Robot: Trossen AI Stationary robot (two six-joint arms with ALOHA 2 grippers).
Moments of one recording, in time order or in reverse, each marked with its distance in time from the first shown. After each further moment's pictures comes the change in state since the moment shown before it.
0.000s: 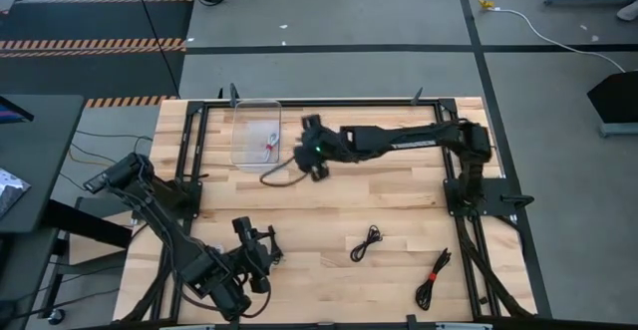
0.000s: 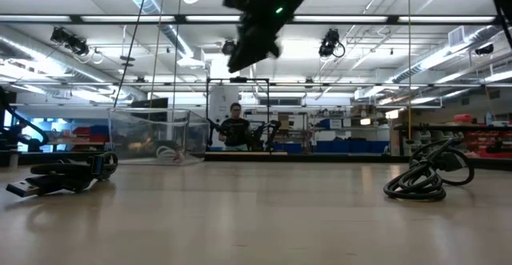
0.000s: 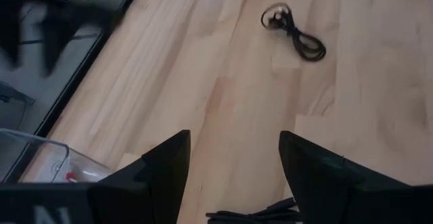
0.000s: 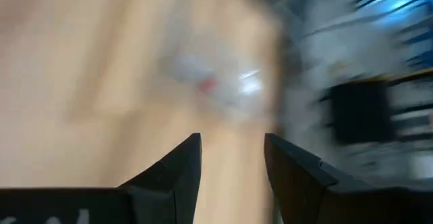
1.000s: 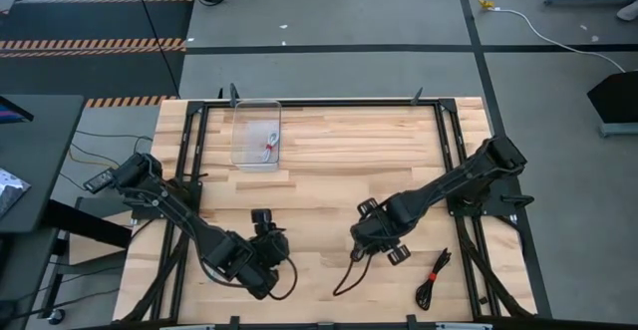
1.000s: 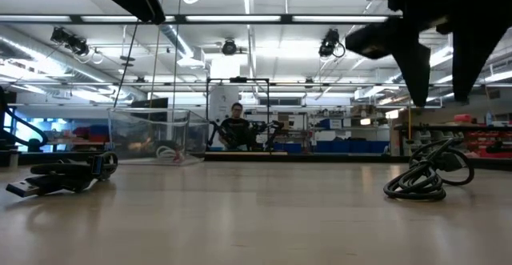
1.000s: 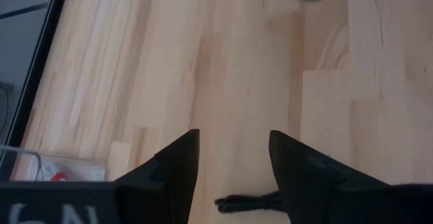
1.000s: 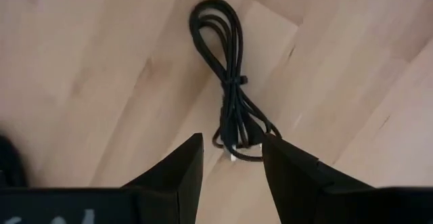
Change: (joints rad) left arm 0.158 0.030 0.000 0.058 0.240 0.266; right arm 0.491 -0.150 -0.342 -0.473 -0.352 0.517
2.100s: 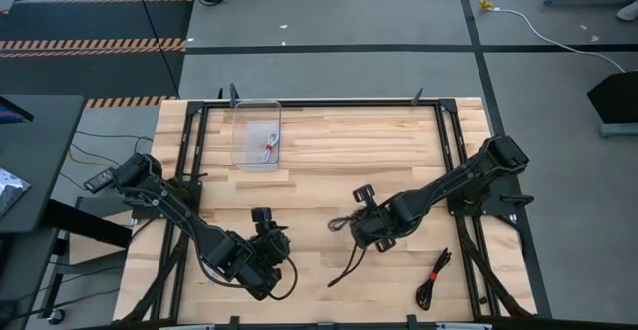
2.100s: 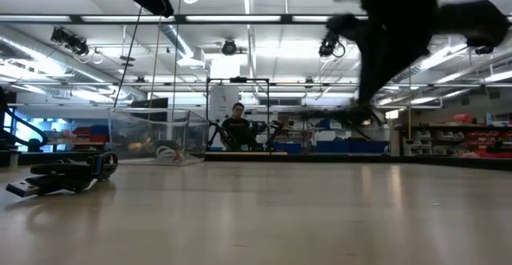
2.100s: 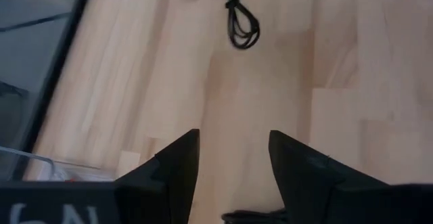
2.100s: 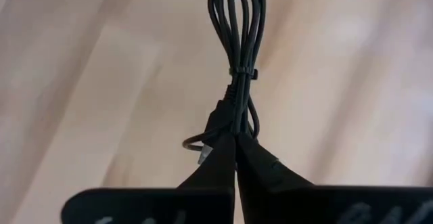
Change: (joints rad) left arm 0.000 -0.001 0.000 0.020 -0.074 -0.002; right arm 0.000 -0.031 -0.045 0.130 0.416 -0.015
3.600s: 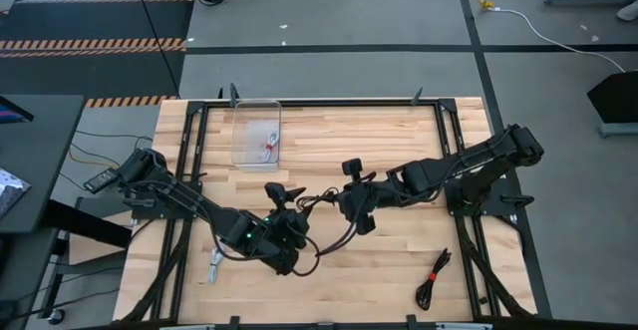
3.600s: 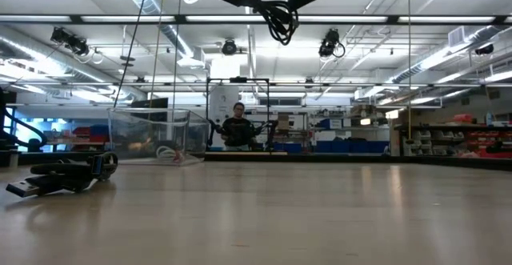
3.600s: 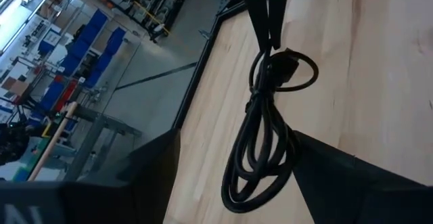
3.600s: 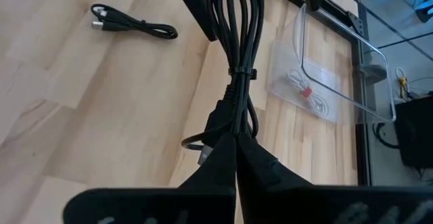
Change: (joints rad) left arm 0.160 0.000 0.000 0.261 -0.353 0.399; right arm -0.118 -0.149 0.122 0.223 -0.006 -0.165
